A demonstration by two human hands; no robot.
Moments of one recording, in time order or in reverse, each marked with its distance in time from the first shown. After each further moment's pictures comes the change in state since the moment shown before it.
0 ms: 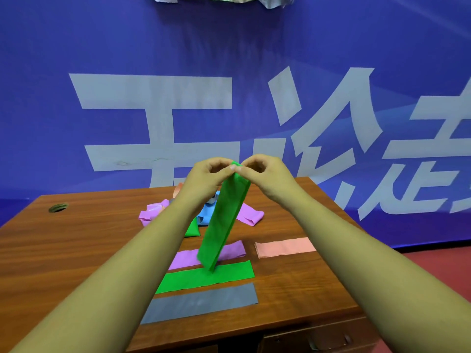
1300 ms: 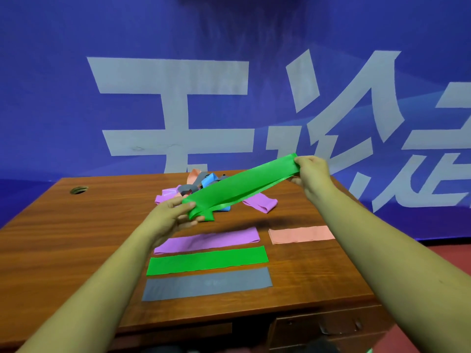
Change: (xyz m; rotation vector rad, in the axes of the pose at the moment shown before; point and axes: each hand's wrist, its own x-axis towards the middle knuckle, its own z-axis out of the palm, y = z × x) left_hand -0.072 -0.107 -0.098 -0.405 0.021 -0.516; right_hand 0.019 0.064 -0.011 0.439 0.460 0.526
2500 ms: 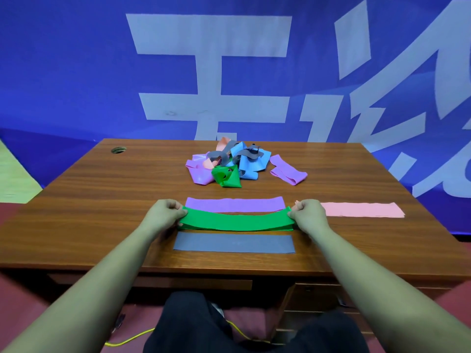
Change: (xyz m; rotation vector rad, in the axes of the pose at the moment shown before) left_hand -0.052 -0.067 -0.077 0.748 0.450 -0.107; right_hand -0.072 0.151 -0.009 -0.843 -0.205 0.073
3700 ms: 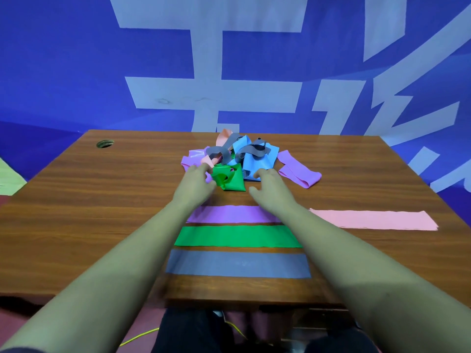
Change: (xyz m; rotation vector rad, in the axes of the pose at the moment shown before) left_hand 0.095 0.072 0.051 0.371 0.112 0.343; right_hand 0.058 -0.093 0.072 -0.336 -0.135 -0.497
